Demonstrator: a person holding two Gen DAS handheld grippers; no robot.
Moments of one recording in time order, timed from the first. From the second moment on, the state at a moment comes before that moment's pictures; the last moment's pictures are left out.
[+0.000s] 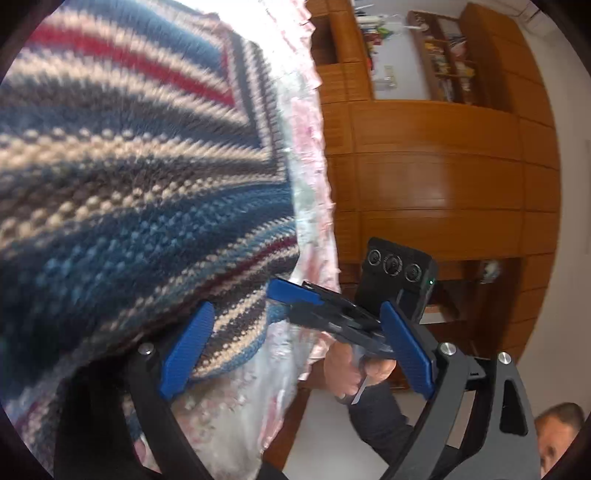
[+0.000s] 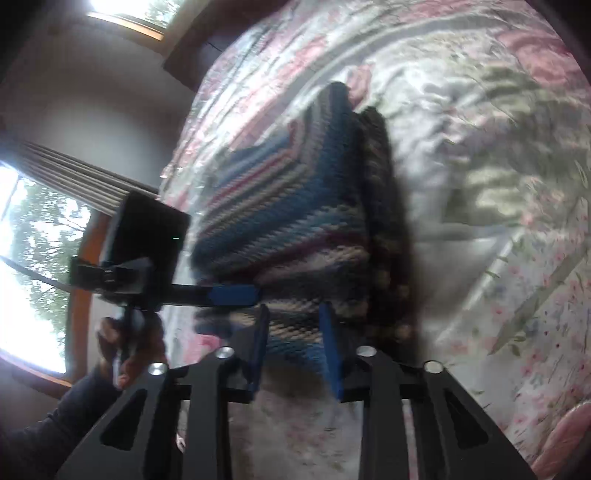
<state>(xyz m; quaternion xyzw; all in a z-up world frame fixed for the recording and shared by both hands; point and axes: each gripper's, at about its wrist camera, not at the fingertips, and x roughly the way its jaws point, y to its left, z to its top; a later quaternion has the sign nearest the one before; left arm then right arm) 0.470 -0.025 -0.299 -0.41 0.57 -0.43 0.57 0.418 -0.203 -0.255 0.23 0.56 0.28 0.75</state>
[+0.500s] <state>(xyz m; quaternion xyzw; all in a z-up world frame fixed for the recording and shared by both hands) 0.416 0.079 -0.269 -0.46 0.52 -0.39 0.60 0.414 -0.130 -0.252 0.14 0.61 0.31 0.72</state>
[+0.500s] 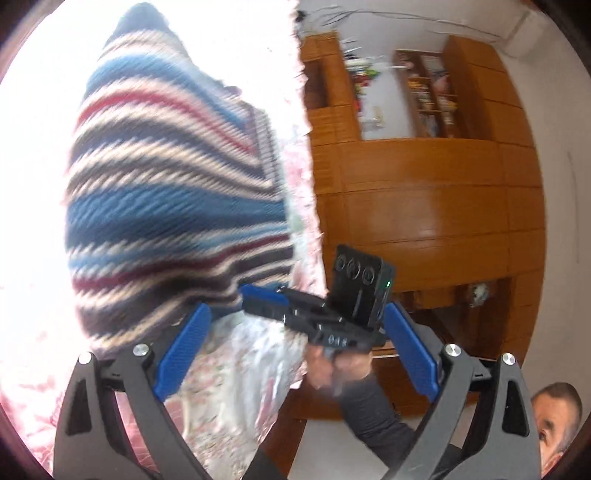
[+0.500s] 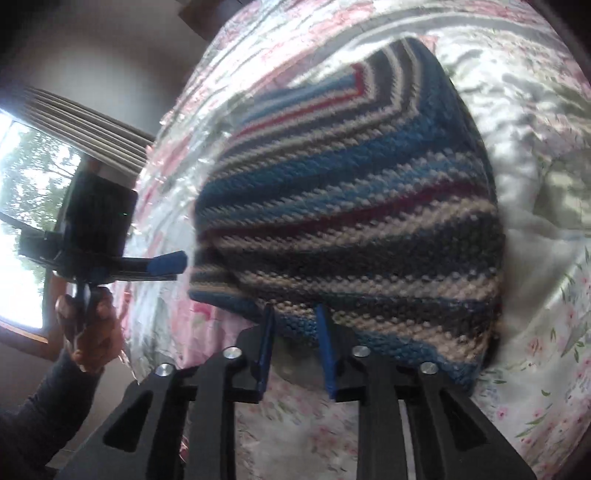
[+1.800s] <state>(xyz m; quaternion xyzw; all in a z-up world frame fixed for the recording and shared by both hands) 0.546 0.140 -0.251 -0.46 0.45 -0.42 0.64 0.590 -0.173 -0.249 0.34 0.56 0.26 0.71</state>
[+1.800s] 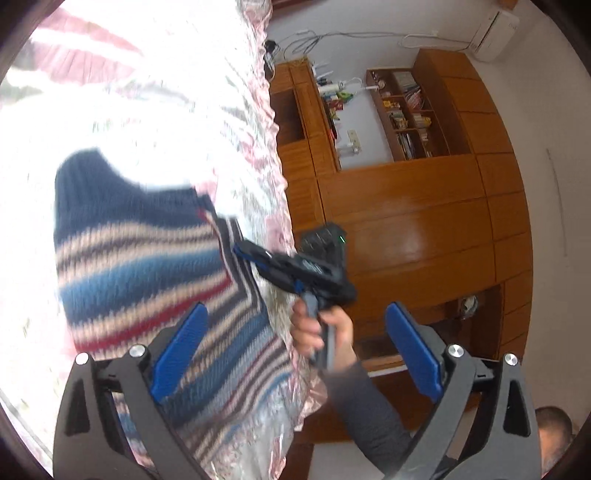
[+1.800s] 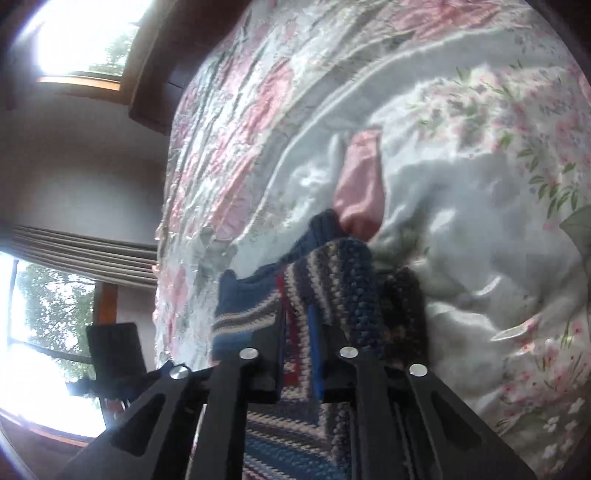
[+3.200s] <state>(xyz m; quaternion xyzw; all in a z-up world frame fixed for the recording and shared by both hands) 0.459 0.193 -0.319 -0.48 0.52 -0.33 0.62 0.501 -0.251 -0.270 0.36 0.59 0.29 0.67</state>
